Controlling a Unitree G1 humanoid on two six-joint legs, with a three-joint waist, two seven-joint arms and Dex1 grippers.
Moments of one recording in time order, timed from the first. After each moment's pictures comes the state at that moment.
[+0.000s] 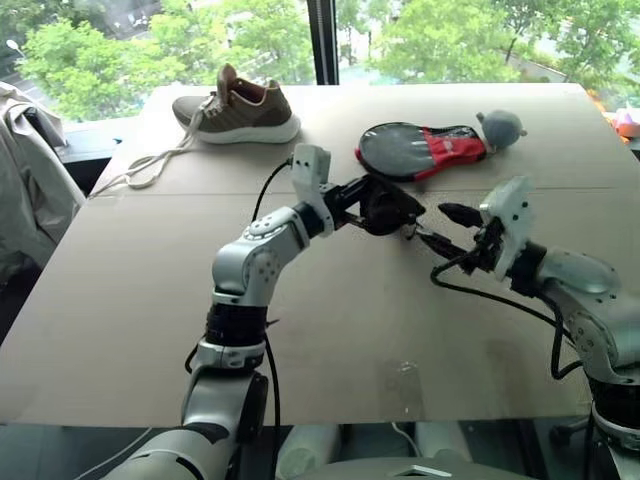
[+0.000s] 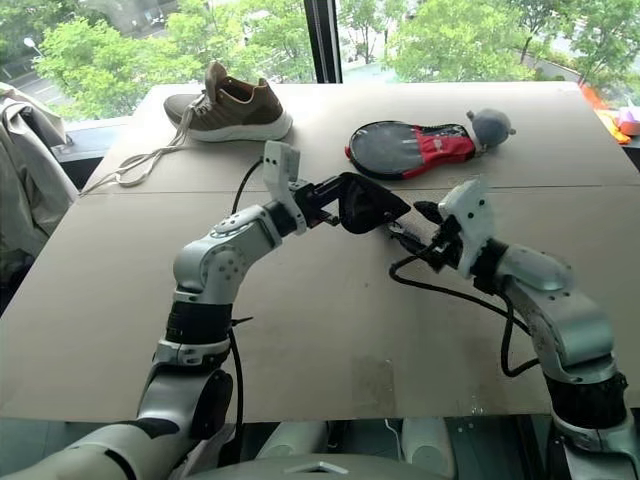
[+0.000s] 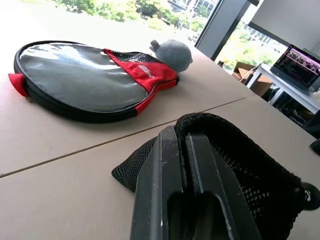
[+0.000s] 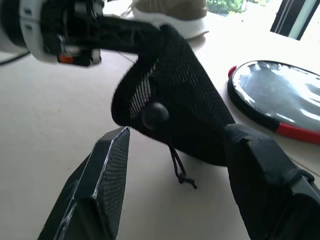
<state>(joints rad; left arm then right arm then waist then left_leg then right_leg) -0.65 0.18 0.03 -0.01 -0.54 0.73 -0.43 -0.25 -0.54 0.02 -0.43 0.35 0.60 0.62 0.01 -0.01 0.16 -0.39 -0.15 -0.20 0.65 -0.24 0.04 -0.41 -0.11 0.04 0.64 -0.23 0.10</state>
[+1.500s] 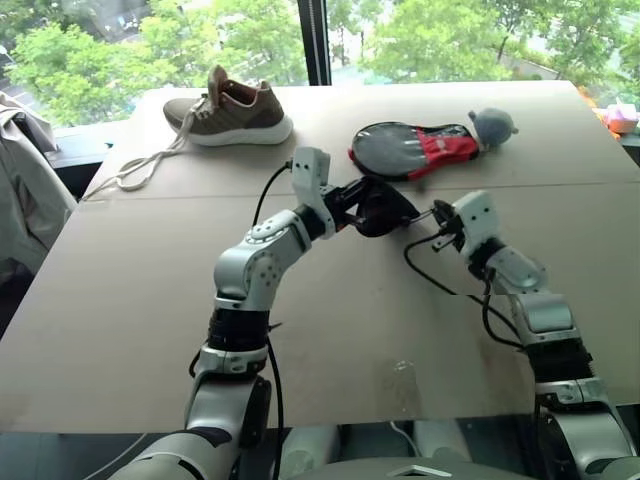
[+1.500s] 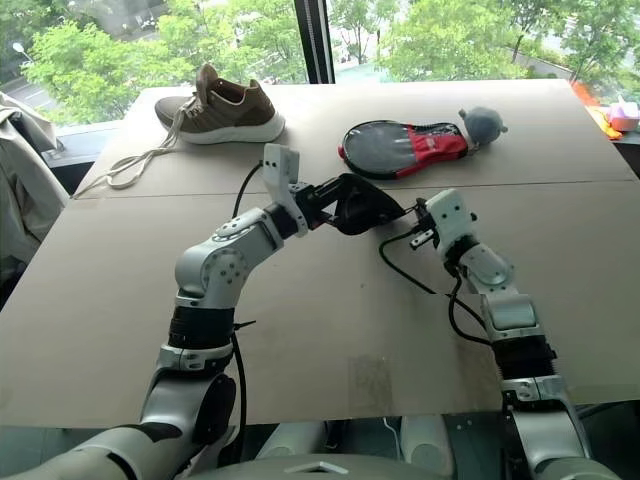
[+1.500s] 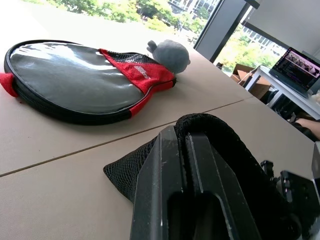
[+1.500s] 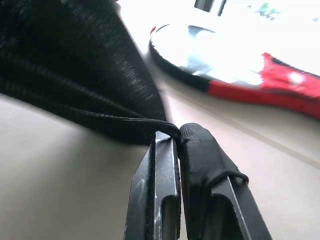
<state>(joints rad) -0.62 0.16 0.04 -0.03 -0.54 0.73 -0.40 -0.43 -0.34 0.01 0.12 0.05 0.05 0.40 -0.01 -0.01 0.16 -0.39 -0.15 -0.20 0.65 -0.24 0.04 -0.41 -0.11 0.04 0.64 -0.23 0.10</state>
